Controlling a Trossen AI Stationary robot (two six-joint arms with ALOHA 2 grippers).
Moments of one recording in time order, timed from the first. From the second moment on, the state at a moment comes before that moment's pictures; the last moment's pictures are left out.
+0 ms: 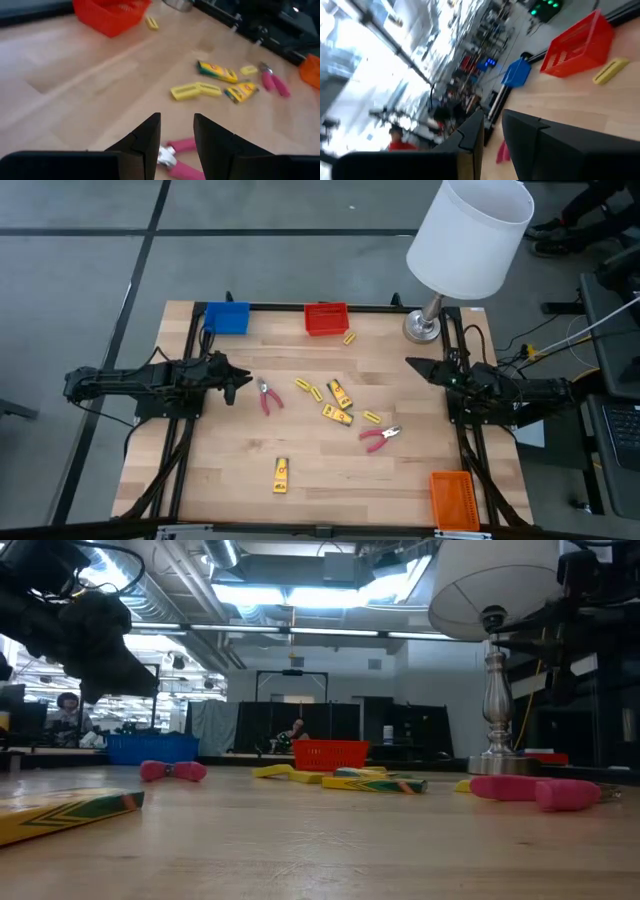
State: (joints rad) left arm 0.07 0.20 0.13 -0.36 -0.27 -0.51; right arm 0.05 0.01 0.02 0.07 0.47 1.10
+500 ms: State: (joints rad) left arm 0.07 0.21 0.13 -0.13 -0.24 -0.74; right arm 0.05 0.01 0.02 0.10 0.45 1.21
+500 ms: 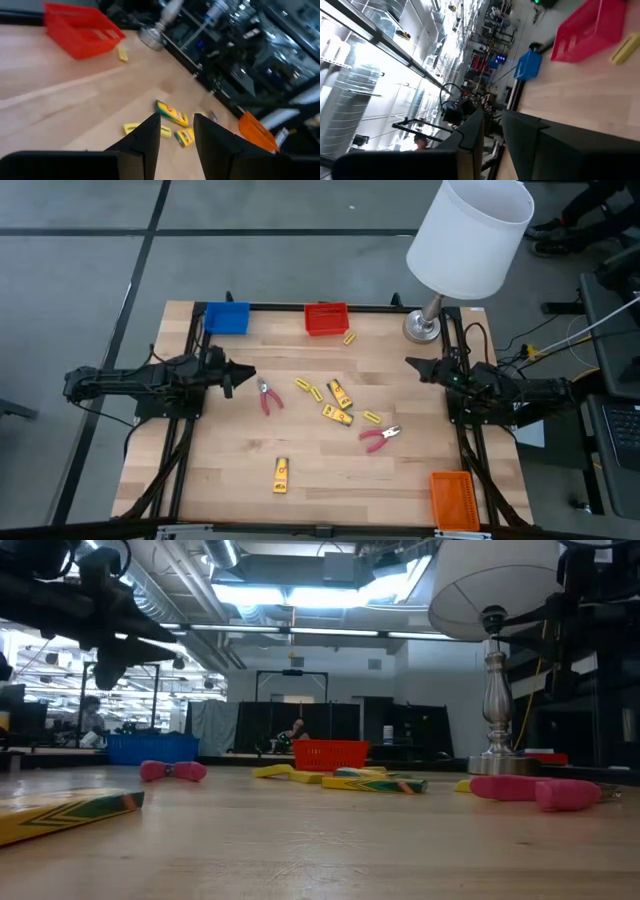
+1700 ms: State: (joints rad) left arm 0.09 0.75 0.56 0.83 -0.18 -0.43; right arm 0.05 0.12 0.15 0.71 0.09 0.62
